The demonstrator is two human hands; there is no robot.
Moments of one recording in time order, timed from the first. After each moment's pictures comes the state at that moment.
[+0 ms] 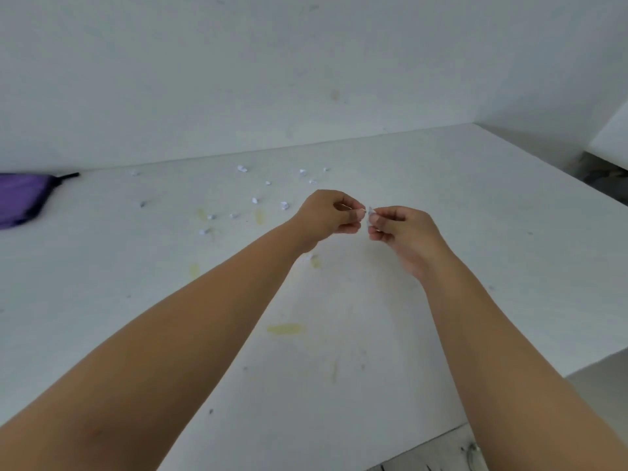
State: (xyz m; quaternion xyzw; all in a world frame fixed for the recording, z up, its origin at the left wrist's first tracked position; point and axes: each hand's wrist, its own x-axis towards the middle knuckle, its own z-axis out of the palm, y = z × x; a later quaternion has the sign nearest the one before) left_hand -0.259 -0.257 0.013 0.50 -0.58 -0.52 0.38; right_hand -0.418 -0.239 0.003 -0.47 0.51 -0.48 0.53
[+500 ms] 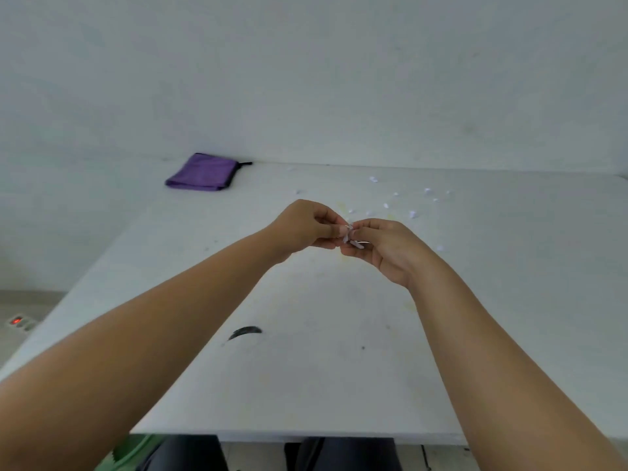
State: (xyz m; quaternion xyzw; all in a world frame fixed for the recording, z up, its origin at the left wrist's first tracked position) left_hand -0.056 -0.096 0.047 0.59 -0.54 -0.43 0.42; right_hand -0.218 -0.148 0.033 -0.53 0.36 -0.31 0.70
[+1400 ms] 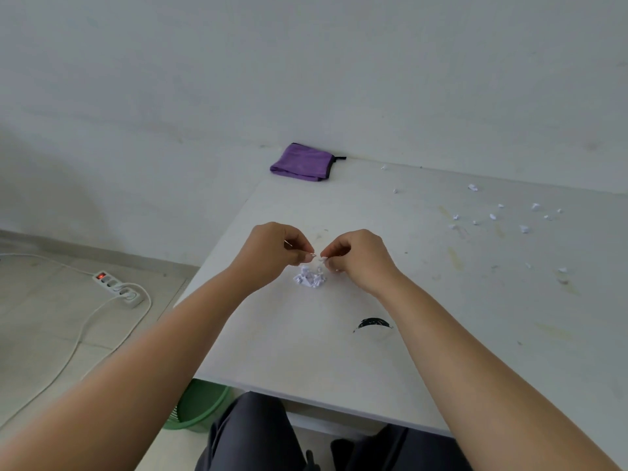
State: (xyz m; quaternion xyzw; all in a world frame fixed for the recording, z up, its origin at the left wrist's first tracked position) left_hand 0.101 0.050 0.014 0.76 -0.50 -0.21 0.36; right_hand -0.040 -0.041 0.011 -0.81 0.39 -0.18 0.41
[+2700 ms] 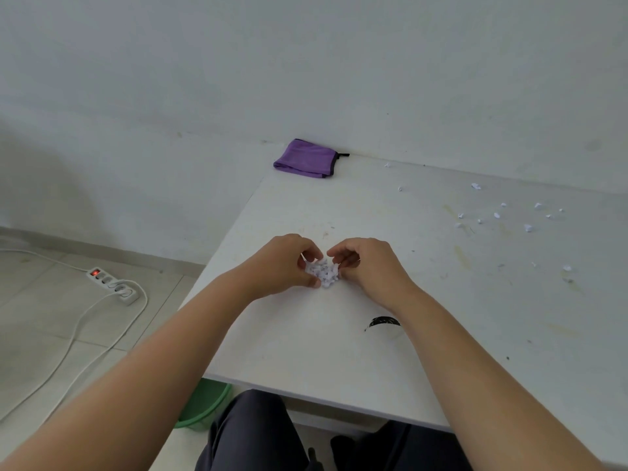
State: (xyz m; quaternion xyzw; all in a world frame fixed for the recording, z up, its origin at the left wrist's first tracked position) left_hand 0.108 0.055 0.002 0.74 -0.60 -0.20 0.23; right_hand -0.045 -0.041 -0.007 -0.86 0.33 -0.18 0.35
